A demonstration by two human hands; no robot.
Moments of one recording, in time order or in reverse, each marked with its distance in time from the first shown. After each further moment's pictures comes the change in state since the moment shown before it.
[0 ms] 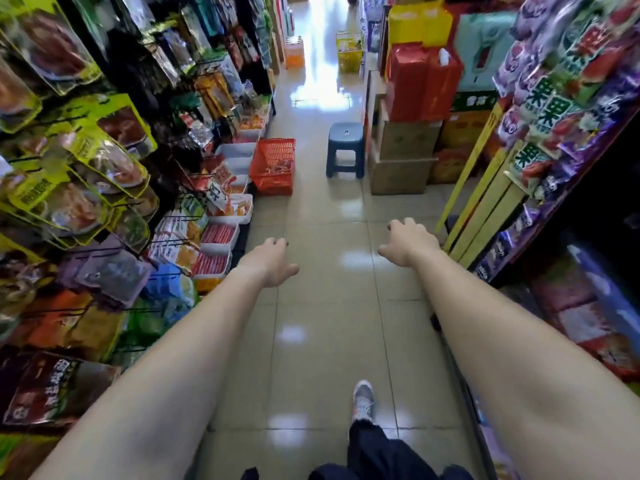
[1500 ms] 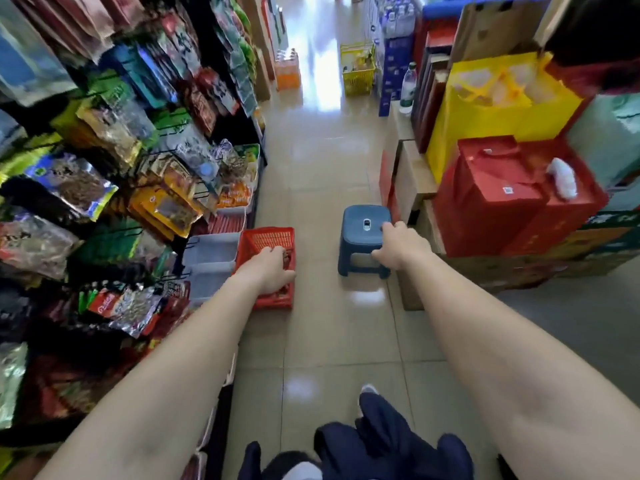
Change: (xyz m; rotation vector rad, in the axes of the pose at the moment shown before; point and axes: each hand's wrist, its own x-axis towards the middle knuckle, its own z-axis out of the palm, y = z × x) left_hand 0.920 -0.027 -0.394 -0.059 -0.071 -0.016; right_hand 0.959 -0.140 -0.259 0.052 -0.065 0.033
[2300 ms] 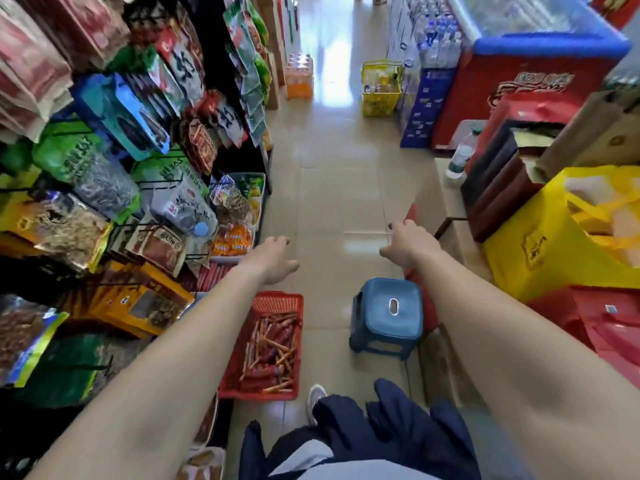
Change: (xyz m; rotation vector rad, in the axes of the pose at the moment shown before) left_hand 0.416 -0.081 -0.233 -0.105 0.001 0.029; right_hand 0.432 -0.169 -0.144 -0.084 -0.039 0.005
